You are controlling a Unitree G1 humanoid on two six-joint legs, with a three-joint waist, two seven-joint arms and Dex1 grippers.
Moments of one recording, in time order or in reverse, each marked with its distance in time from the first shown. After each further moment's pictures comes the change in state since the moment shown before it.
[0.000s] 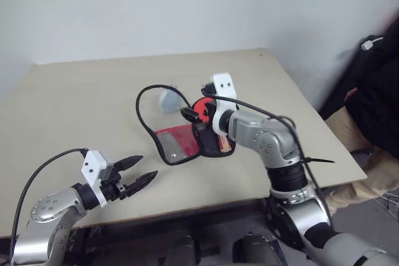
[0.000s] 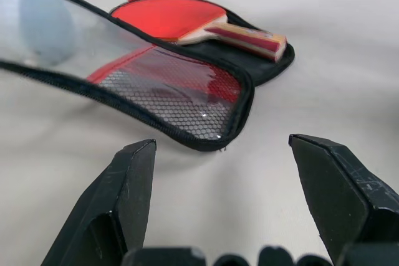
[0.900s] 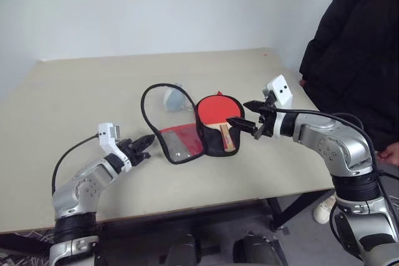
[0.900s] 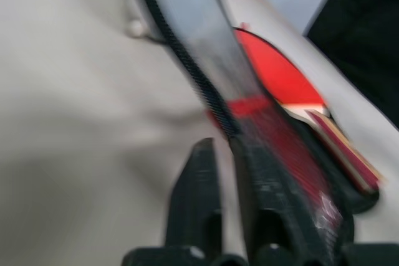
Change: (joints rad) left arm -0.485 -0.210 0.030 0.390 -0.137 0.416 0.388; right arm 0.164 -0.438 -0.061 -0.090 0.025 -0.096 0.415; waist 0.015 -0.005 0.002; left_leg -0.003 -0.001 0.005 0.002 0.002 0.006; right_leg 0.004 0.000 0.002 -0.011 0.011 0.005
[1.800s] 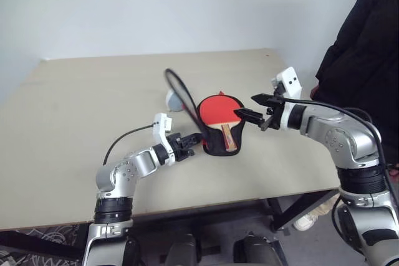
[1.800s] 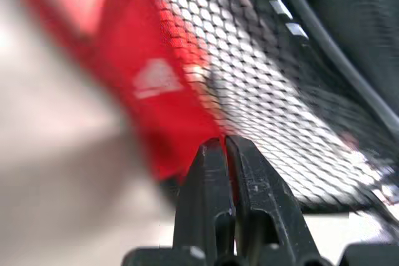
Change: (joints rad) left arm -0.122 -0.175 -0.174 -0.203 -0.105 0.319 0.019; right arm -0.058 -0.074 -0.045 0.116 -0.021 -0.033 0.061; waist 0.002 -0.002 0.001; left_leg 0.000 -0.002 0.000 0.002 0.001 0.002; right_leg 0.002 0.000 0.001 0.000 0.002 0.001
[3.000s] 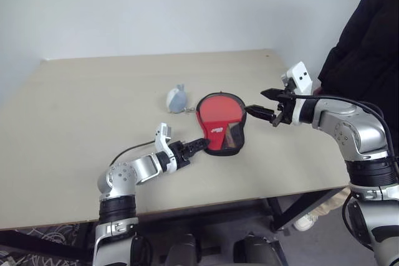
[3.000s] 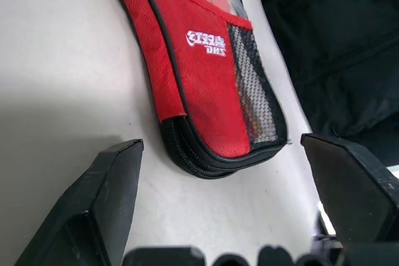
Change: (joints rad) left arm -0.028 -0.105 0.181 0.163 -0.105 0.194 0.205; right arm -0.020 -0.031 0.010 0.057 -0.076 -0.075 0.108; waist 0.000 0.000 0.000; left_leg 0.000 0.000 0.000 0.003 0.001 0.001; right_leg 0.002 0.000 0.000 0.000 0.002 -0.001
